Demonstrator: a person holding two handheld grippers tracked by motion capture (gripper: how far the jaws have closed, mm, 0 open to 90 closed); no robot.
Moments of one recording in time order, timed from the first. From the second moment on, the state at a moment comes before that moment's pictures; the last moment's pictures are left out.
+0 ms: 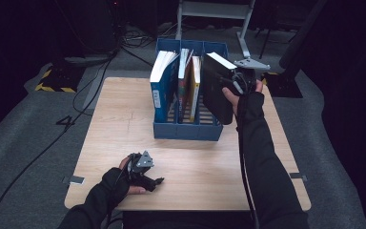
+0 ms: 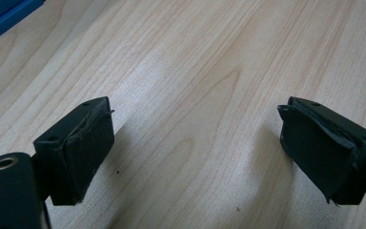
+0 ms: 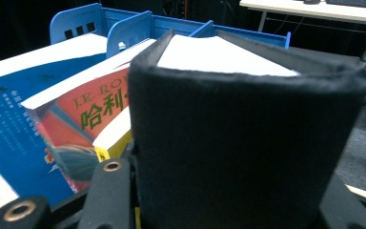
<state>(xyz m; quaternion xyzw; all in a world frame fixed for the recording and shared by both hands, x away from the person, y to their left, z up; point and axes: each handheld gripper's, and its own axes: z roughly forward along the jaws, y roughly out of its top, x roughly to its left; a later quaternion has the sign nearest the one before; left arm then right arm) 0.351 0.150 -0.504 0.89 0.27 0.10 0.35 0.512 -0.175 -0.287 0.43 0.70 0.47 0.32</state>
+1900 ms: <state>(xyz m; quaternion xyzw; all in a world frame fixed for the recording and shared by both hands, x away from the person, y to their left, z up) 0.352 0.149 -0.504 0.89 0.26 0.09 0.35 0.567 -0.157 -0.368 0.50 0.65 0.48 0.32</state>
